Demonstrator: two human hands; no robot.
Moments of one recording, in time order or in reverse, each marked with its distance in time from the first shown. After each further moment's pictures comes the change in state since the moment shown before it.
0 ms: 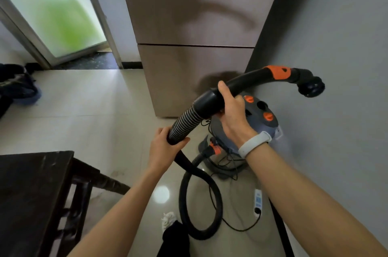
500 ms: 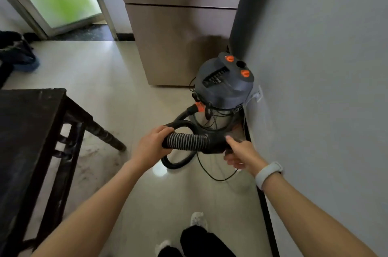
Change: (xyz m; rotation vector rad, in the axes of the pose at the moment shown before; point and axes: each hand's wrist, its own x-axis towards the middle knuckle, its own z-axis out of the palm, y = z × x) left_hand -0.200 -0.024 0.045 0.423 -0.226 0.346; right_hand -0.169 0.082 -0.243 -0.772 0.032 0.516
